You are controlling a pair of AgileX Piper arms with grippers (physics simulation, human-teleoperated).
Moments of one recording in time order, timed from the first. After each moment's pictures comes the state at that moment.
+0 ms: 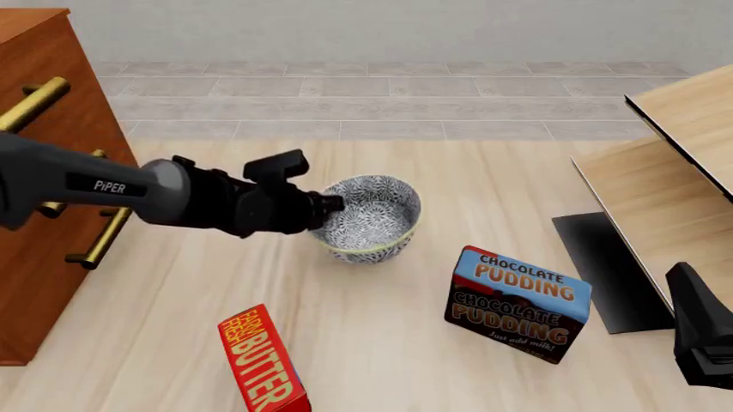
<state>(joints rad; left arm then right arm) -0.47 1.95 -1.07 -0.04 -0.49 0.00 0.01 -0.01 0.00 0.00</state>
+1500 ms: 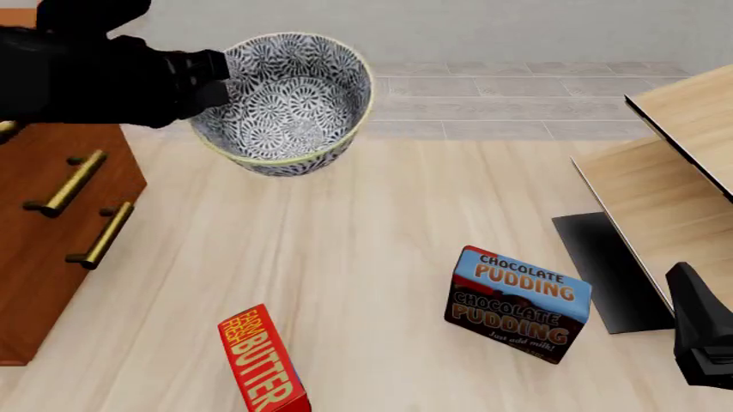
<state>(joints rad) -0.39 1.22 -1.07 0.44 -0.45 0.00 0.01 -0.01 0.00 0.00</state>
